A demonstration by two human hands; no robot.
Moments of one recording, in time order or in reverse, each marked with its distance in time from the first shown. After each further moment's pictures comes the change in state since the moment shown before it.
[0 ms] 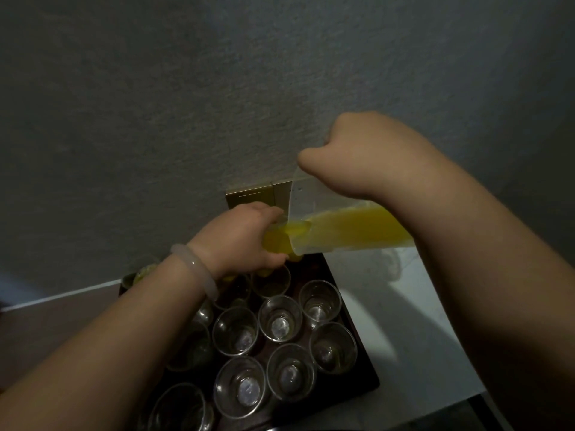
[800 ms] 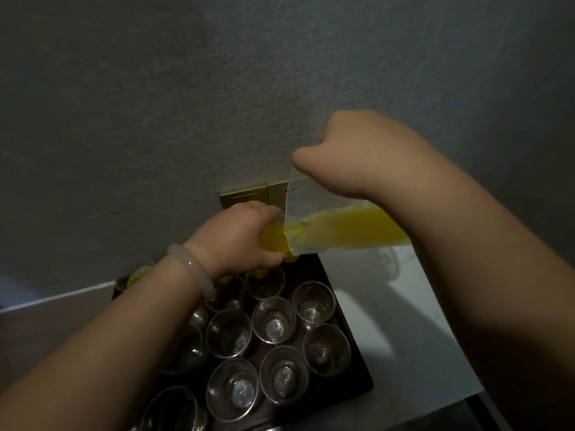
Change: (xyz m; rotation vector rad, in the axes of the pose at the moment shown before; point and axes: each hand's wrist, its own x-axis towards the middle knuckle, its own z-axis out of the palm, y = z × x) left_hand 0.005 0.004 0.001 -0.018 0.023 0.004; right_hand 0.001 0.004 -0.003 -0.014 0.012 -0.009
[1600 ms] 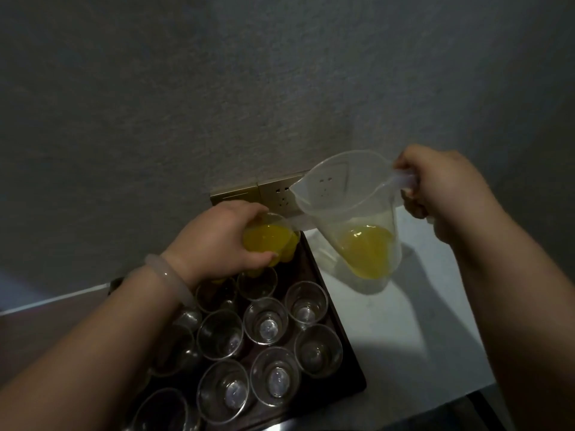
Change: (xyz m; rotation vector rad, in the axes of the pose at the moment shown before) left_hand -0.009 0.002 -0.002 -0.075 0.088 -0.024; right_hand -0.005 0.109 0.031 0.954 0.172 0.444
